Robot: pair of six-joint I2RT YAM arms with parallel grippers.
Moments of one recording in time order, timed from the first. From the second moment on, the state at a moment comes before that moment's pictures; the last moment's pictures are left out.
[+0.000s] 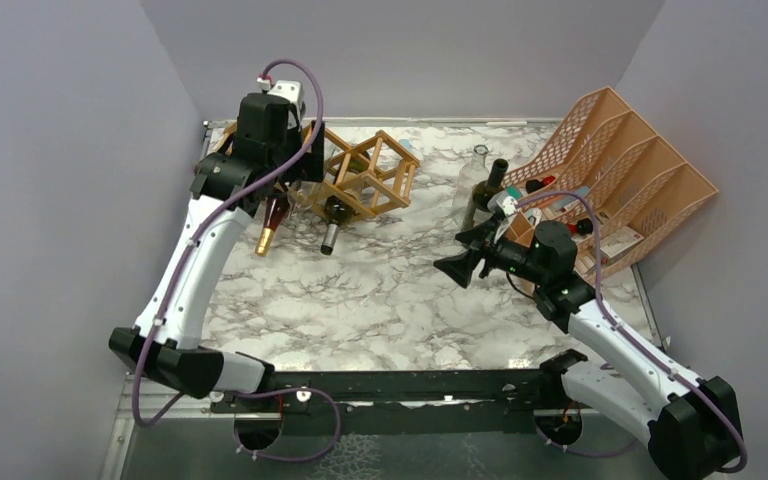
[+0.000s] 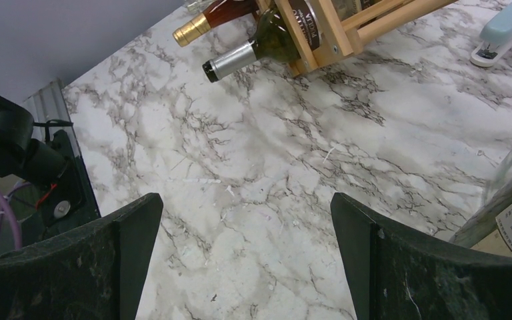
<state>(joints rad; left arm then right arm) -0.36 1.33 1.63 -0.89 -0.15 -0.15 0.42 0.90 0.49 0.25 -0.59 0.17</state>
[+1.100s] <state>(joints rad) -0.18 1.96 2.05 -0.80 -0.33 0.17 0.42 0.88 0.49 0.23 -0.59 0.16</state>
